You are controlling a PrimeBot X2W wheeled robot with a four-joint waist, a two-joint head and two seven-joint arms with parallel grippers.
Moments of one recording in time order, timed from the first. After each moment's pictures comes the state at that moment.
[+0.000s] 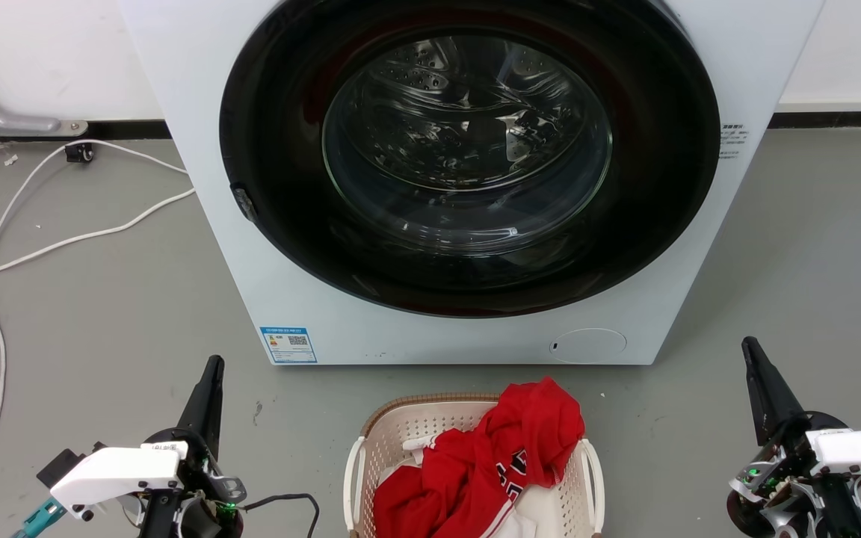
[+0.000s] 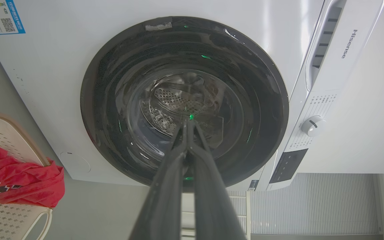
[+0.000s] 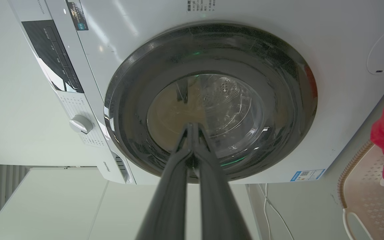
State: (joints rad) left arm -0.10 0.06 0.11 0.25 -1.62 -0.13 0.11; right arm -0.10 -0.06 -0.11 0.25 1.62 0.13 0.11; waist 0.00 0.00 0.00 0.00
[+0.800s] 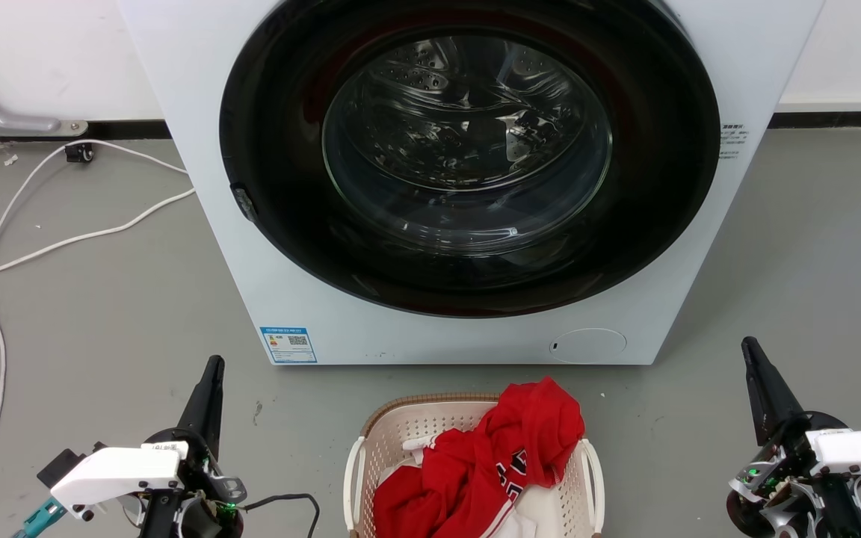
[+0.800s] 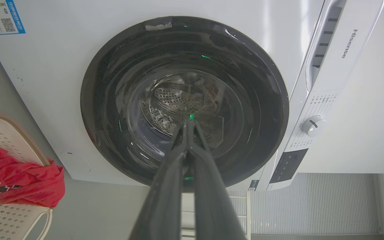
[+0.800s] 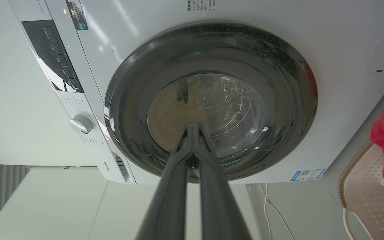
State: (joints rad) left arm -0.10 0.05 0.11 0.25 -1.62 -0.13 0.11; right arm -0.10 -0.06 -0.11 0.25 1.62 0.13 0.11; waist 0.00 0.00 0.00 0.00
